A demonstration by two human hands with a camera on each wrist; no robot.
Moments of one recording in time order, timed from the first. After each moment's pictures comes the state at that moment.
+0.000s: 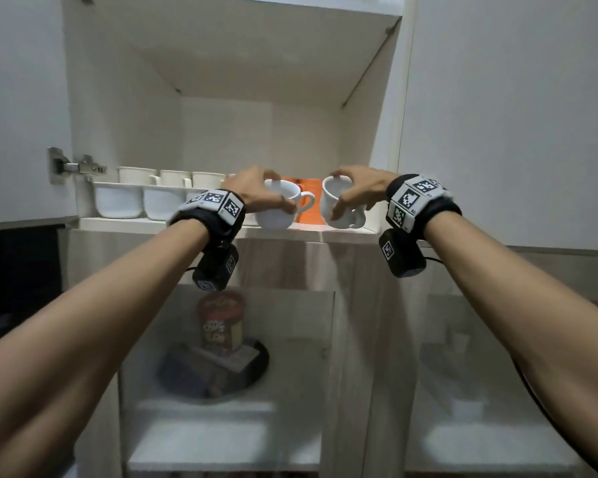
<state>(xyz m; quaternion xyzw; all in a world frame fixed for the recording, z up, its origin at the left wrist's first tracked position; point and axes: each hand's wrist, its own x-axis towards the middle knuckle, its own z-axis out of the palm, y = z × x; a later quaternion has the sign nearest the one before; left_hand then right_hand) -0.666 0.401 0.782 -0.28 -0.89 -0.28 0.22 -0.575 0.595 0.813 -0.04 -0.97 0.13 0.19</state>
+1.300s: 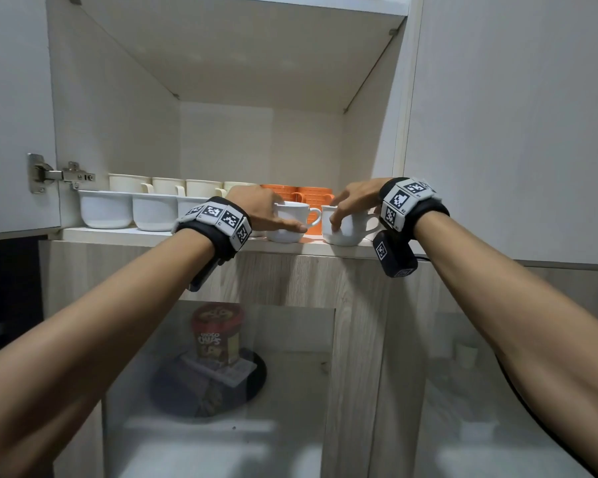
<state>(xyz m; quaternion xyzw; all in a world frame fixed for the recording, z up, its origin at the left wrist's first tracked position) -0.700 0.427 0.781 -0.29 -0.92 -0.02 0.28 -0.617 0.612 0.826 -0.10 -0.99 0.04 0.06</state>
